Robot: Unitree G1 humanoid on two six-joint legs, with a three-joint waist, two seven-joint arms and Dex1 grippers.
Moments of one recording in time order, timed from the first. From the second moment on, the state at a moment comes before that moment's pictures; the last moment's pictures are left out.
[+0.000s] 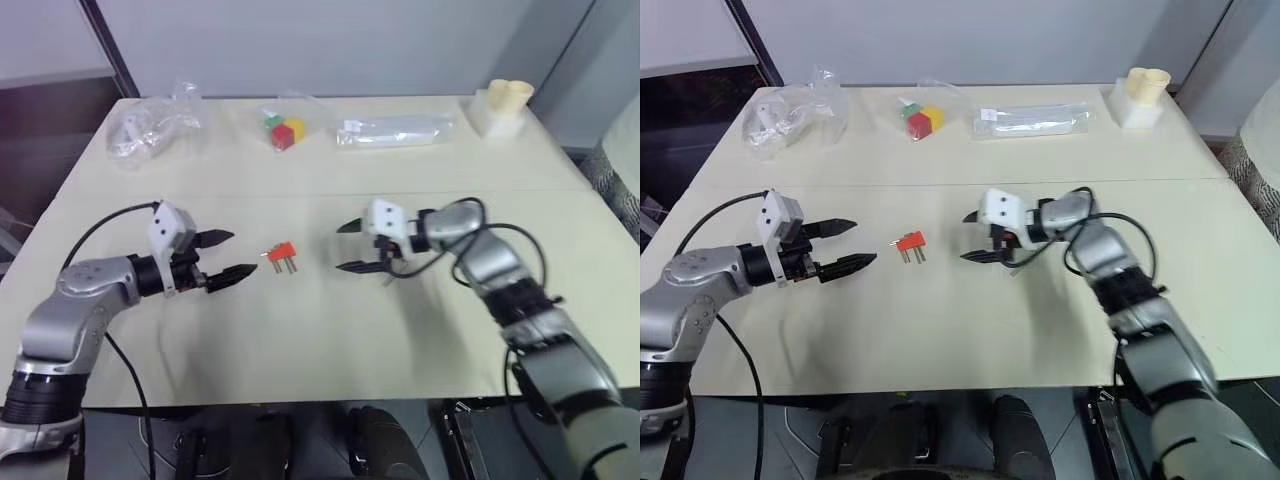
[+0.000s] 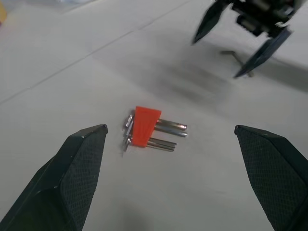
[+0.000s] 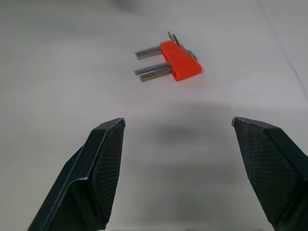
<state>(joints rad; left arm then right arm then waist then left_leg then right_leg) -0.22 0.74 0.13 -0.19 -0.53 0.54 -0.92 -0.95 -0.44 0.41 0.67 0.00 -0.11 1.13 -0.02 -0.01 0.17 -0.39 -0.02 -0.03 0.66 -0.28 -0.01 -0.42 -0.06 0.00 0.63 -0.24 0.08</state>
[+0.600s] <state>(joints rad) -0.11 0.73 0.15 -0.32 -0.54 0.56 -0.83 -1.20 -0.18 0.42 1.27 -0.25 -0.44 0.95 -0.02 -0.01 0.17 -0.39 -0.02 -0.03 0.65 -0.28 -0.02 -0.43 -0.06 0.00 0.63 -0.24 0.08</state>
